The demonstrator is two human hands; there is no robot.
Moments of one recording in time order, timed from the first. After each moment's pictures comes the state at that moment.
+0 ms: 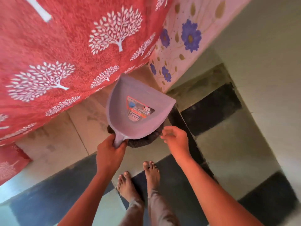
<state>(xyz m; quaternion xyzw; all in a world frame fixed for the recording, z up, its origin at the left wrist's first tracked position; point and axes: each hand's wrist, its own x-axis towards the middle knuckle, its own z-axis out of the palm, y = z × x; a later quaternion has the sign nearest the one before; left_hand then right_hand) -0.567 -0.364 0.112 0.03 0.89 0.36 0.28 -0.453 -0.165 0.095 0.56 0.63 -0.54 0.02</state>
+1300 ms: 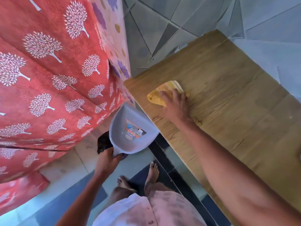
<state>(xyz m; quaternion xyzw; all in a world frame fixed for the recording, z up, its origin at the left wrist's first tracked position) -0.462 -0.233 0.481 0.19 0.90 0.26 0.30 -0.391 0.087 0.523 0.32 0.95 0.00 0.01</state>
